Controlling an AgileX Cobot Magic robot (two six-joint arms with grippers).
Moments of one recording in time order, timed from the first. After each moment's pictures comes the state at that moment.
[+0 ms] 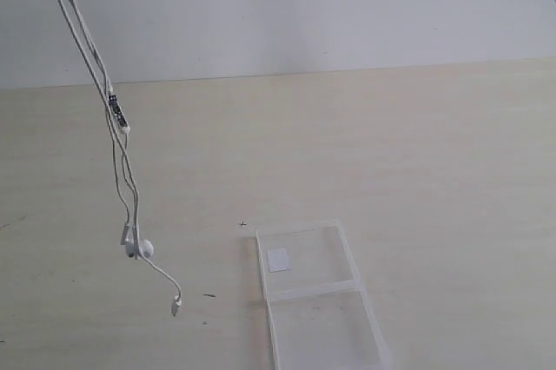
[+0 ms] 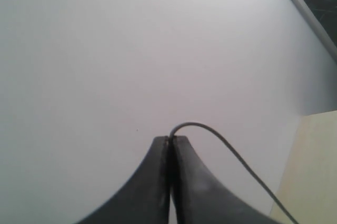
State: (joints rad) left arm -0.24 1.26 -2.05 -0.57 0.89 1.03; right arm 0.13 0.96 -0.56 -1.07 -1.21 1.24
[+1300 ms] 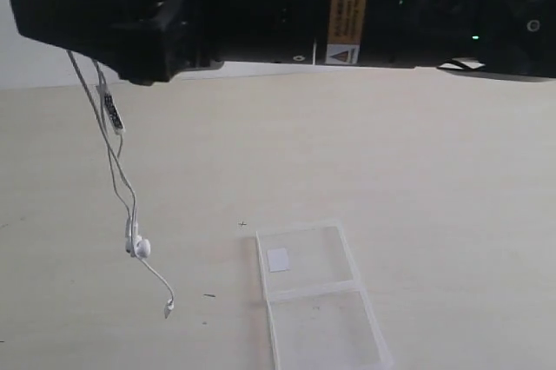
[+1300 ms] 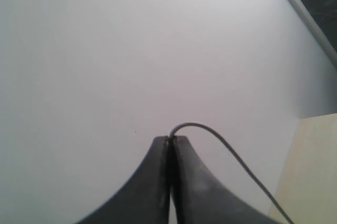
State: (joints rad) left arm -0.24 1.26 -2.05 -0.58 0.89 1.02; right arm 0.71 1.55 -1.08 -1.17 -0.82 1.21
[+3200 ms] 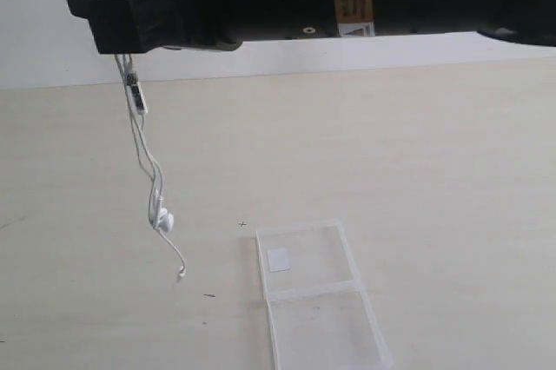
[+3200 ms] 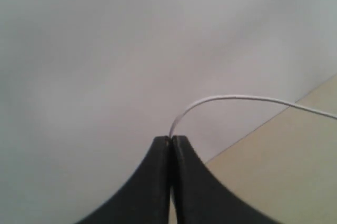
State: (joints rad) left arm -0.24 1.23 -2.05 0.28 1.21 0.35; right arm 0.75 1.46 -1.12 -1.41 -0.56 1.48
